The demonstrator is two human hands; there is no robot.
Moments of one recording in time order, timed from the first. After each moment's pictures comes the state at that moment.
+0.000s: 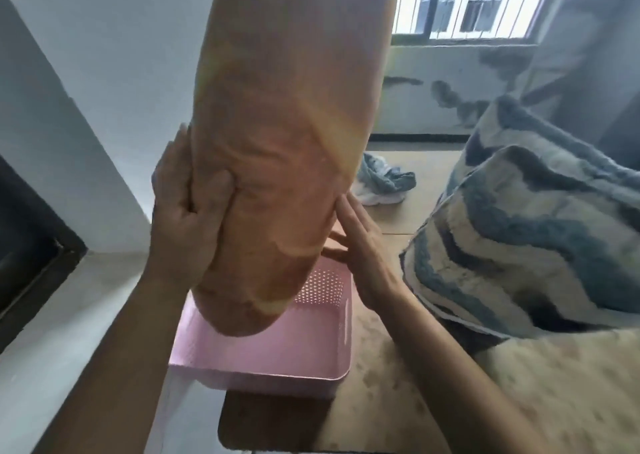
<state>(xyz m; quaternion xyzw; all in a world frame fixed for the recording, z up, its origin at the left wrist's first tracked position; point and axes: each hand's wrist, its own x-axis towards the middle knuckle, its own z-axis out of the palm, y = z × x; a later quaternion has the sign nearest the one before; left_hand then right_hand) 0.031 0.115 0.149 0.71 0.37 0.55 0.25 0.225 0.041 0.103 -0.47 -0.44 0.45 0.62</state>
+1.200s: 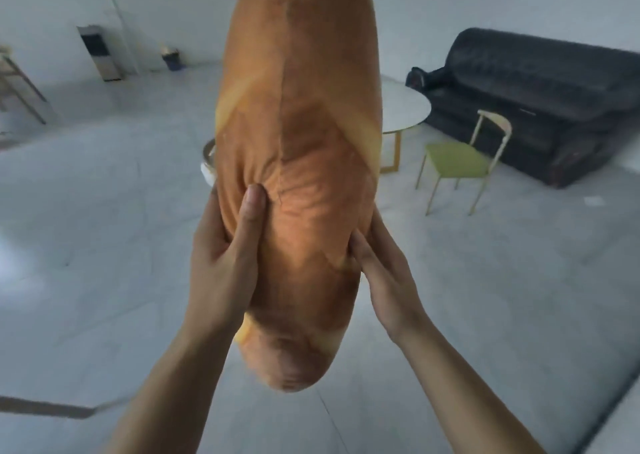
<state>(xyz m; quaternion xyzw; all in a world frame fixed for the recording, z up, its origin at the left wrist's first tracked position) 0.021 -0.733 0.133 0.63 -0.34 -0.12 0.69 -0.124 -0.842 0.084 -0.64 0.24 -0.39 0.62</state>
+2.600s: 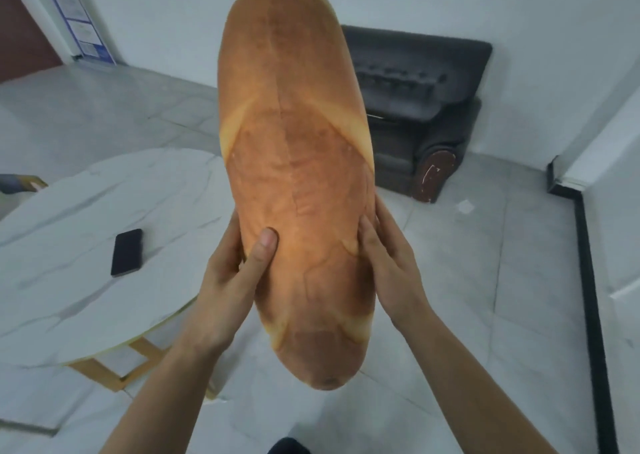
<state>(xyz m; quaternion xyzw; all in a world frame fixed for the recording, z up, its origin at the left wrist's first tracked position) 0.031 -1.882 0.082 0.51 -0.52 -0.42 0.54 -0.171 -1.924 0.059 -0.52 0.51 -0.49 0.48</state>
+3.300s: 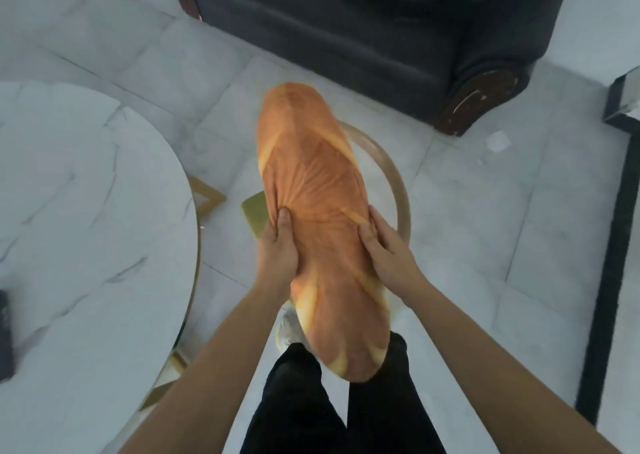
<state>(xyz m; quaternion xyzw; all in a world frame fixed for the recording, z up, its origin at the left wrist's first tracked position) 0.023 -2.357 -0.176 0.71 -0.22 -0.52 0.42 -0.155 -2.355 -0.145 -0.48 0.66 -0.22 0.53</state>
